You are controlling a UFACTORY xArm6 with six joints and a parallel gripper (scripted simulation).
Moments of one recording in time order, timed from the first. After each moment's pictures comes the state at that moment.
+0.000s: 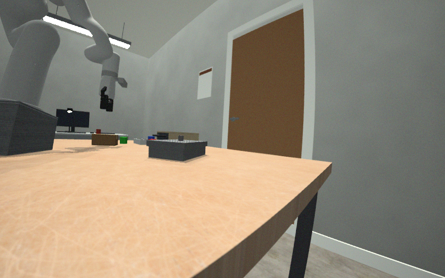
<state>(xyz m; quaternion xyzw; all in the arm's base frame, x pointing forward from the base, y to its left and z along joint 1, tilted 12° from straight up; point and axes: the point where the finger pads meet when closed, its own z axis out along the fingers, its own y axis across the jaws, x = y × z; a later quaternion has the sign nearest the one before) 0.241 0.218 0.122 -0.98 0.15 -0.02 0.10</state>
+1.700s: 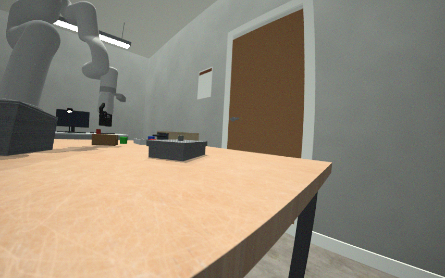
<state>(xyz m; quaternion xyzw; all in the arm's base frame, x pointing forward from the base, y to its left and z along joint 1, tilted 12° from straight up) 0.246 0.232 0.044 -0.98 0.15 -0.02 0.09</state>
